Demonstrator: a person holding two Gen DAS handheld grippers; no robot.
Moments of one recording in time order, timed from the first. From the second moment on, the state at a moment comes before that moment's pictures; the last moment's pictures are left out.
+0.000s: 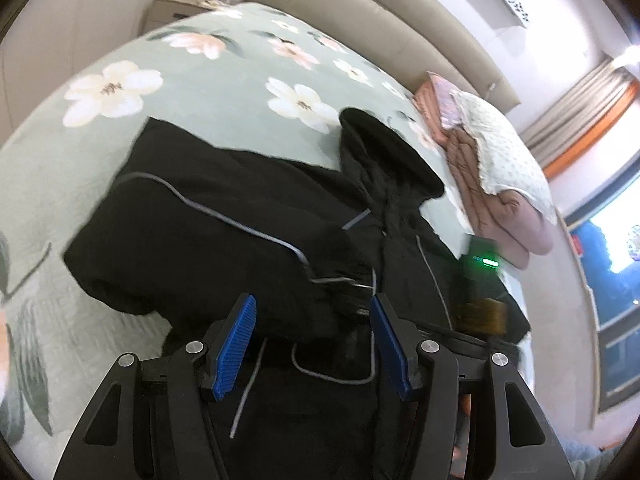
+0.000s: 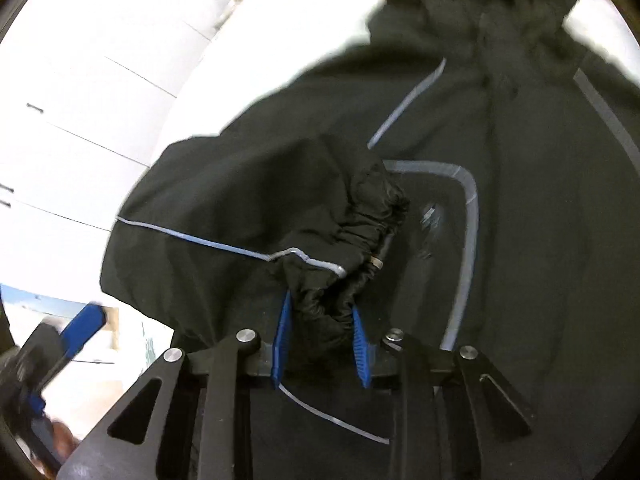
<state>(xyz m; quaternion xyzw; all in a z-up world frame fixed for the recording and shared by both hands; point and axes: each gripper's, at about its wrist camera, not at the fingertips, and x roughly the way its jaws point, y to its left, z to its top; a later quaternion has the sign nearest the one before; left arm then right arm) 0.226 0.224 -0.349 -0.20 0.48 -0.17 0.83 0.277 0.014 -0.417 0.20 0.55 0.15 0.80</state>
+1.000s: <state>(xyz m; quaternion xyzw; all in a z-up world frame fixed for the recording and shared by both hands) 0.280 0.073 -0.448 -0.03 0.57 -0.19 0.80 0.220 -0.186 -0.335 0.05 0.50 -0.02 0.87</state>
